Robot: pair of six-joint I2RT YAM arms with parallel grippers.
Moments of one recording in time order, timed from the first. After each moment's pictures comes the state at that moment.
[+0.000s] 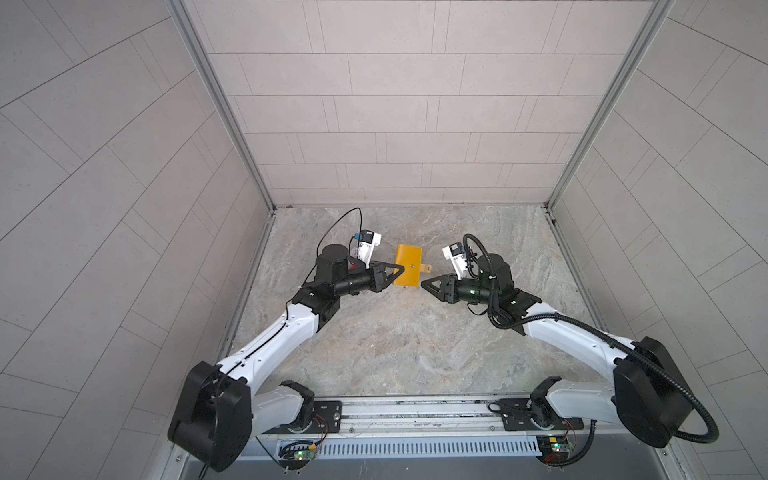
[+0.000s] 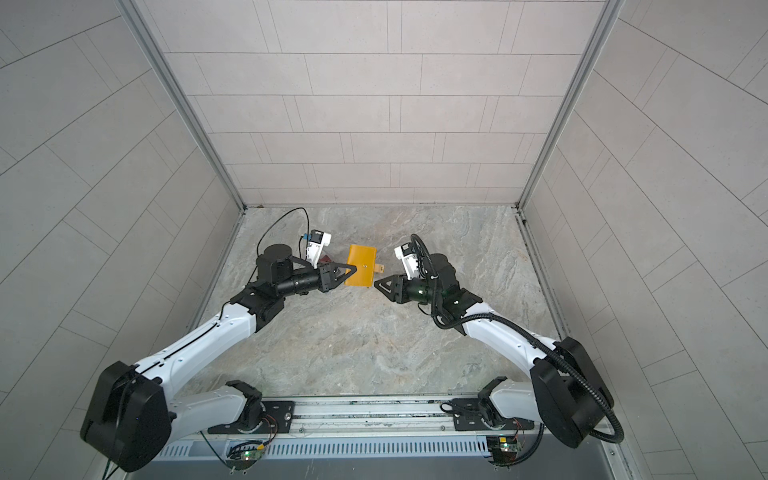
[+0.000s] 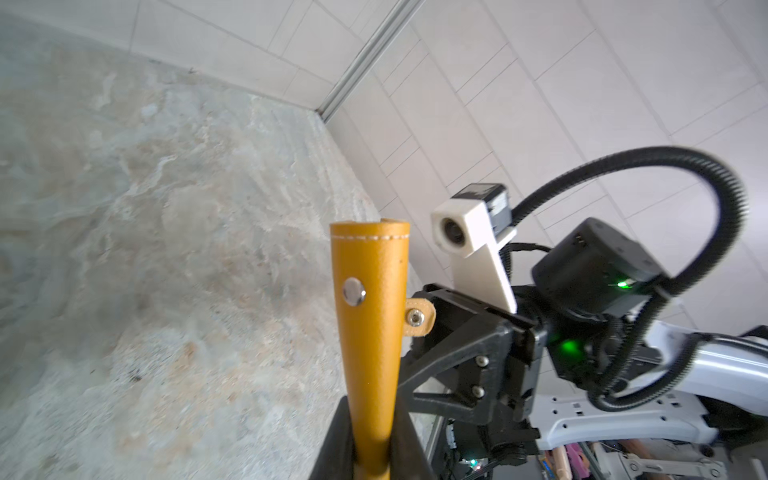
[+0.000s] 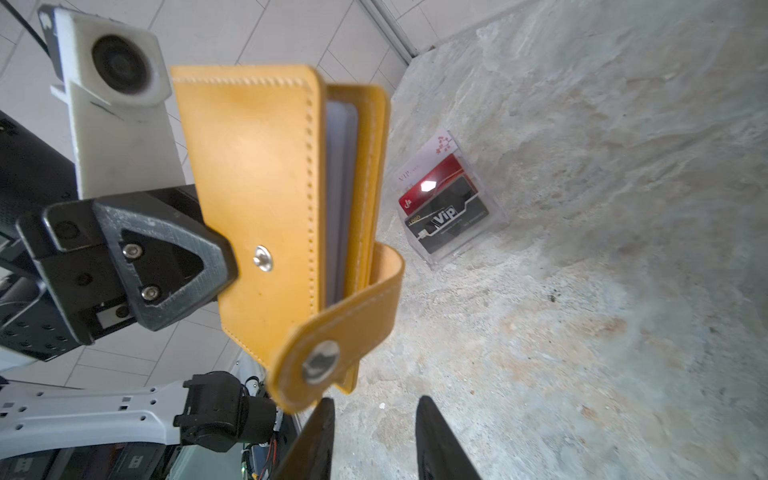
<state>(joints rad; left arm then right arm) -0.41 1.20 0.74 0.21 0.74 -0.62 0.52 1.27 0.69 0.25 -0.58 0.66</state>
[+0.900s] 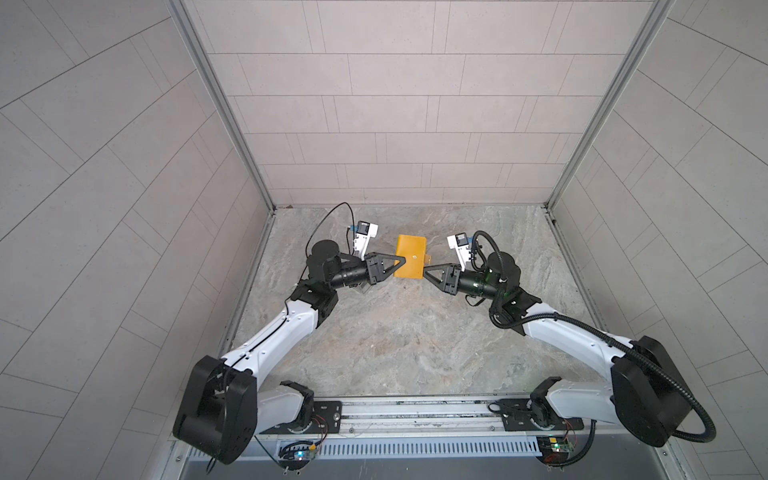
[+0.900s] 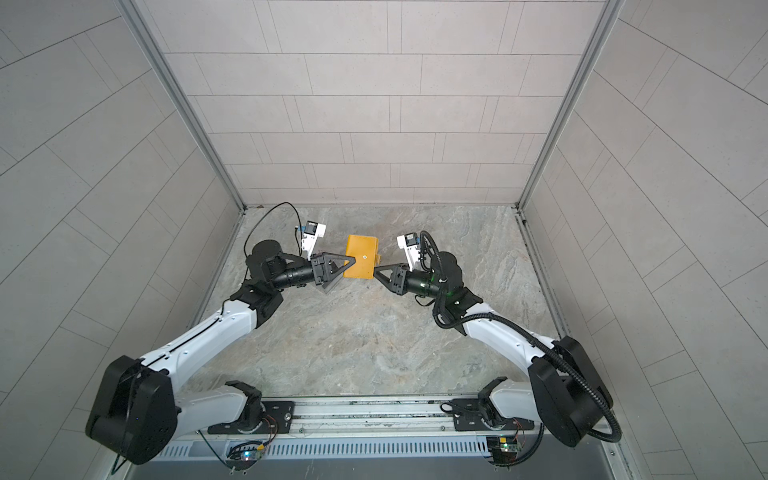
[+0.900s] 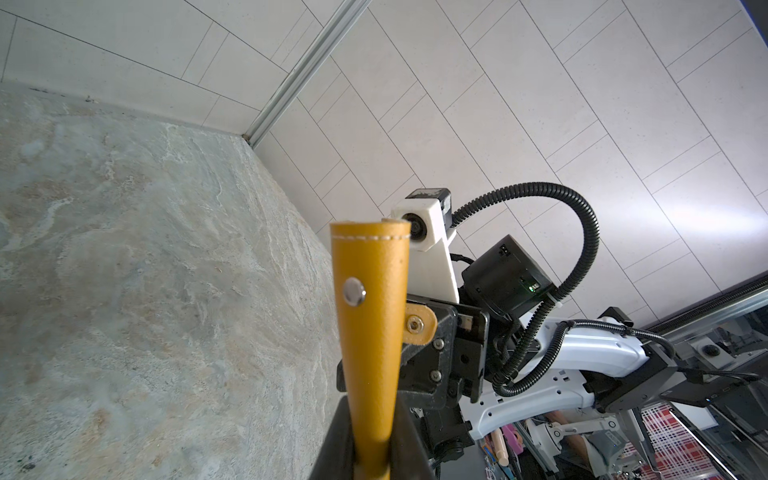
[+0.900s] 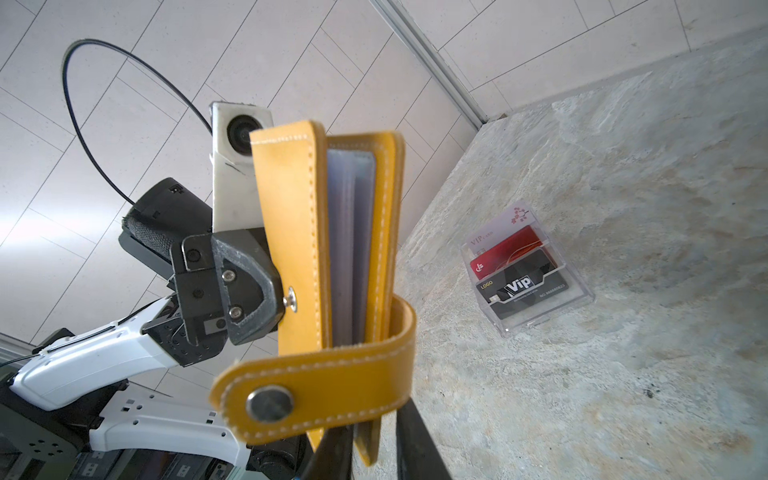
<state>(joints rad) -0.37 1.23 0.74 0.42 0.90 -0.76 0.51 1.27 0.69 0.50 -0.64 0.79</state>
